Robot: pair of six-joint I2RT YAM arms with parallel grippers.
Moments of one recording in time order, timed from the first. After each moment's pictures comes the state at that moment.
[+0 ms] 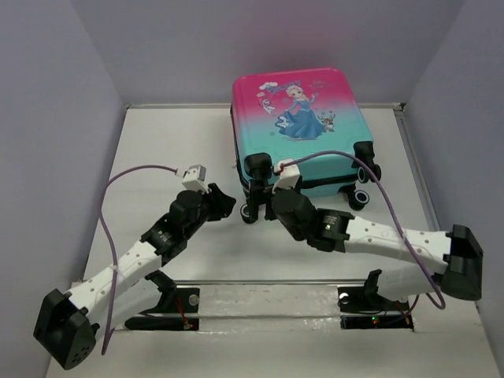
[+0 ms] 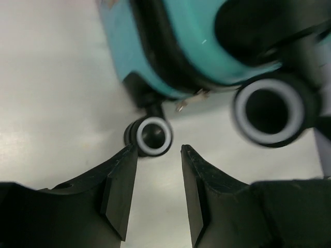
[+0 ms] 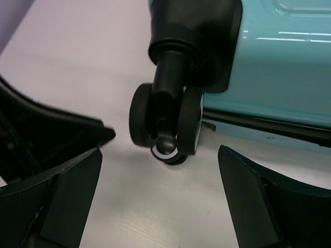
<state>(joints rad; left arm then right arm) -0.65 0.81 0.51 -0.02 -0.15 -0.69 1.19 1.24 0.94 -0.09 0.67 0.50</state>
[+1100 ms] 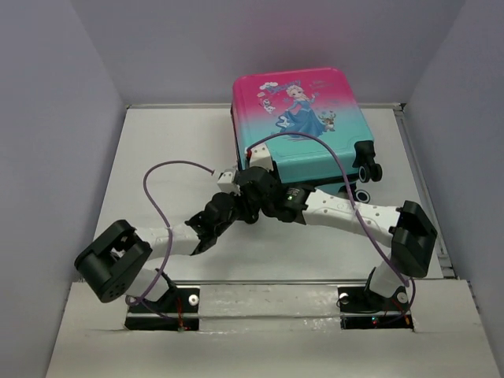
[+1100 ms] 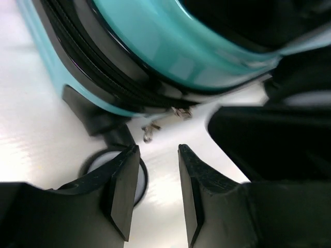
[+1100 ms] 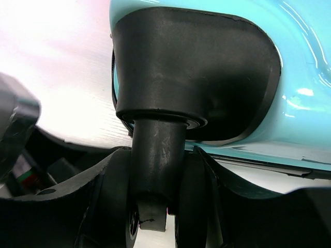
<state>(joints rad) -0.80 1.36 0.43 0.61 -0.16 -0.67 1.06 1.64 1.32 -0.37 0.73 0.39</state>
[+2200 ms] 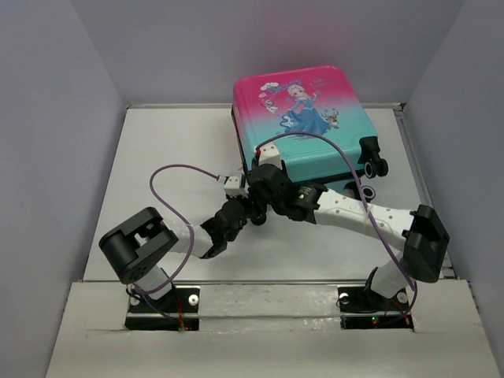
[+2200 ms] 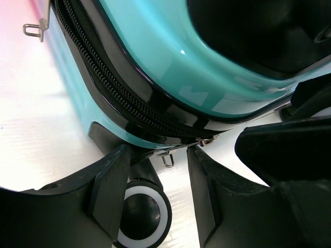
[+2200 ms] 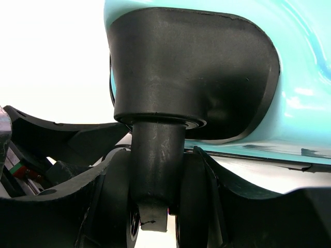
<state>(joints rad) -0.91 1.56 0.44 0.93 -0.44 -0.58 1.03 1.56 1.26 -0.39 0.61 0.37</state>
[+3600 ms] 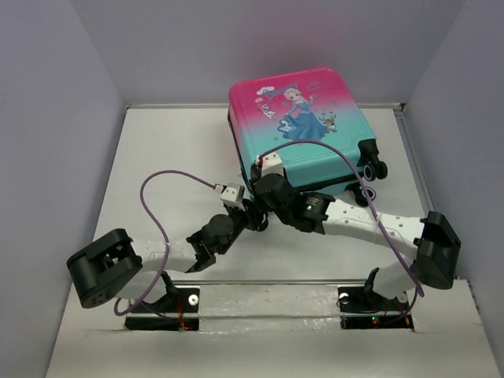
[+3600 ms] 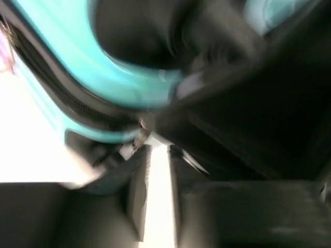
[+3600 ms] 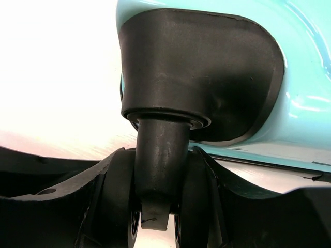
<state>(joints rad) -1.01 1.28 0.32 0.90 -0.42 -0.49 1.07 1.46 1.13 -0.28 0.58 0.35</state>
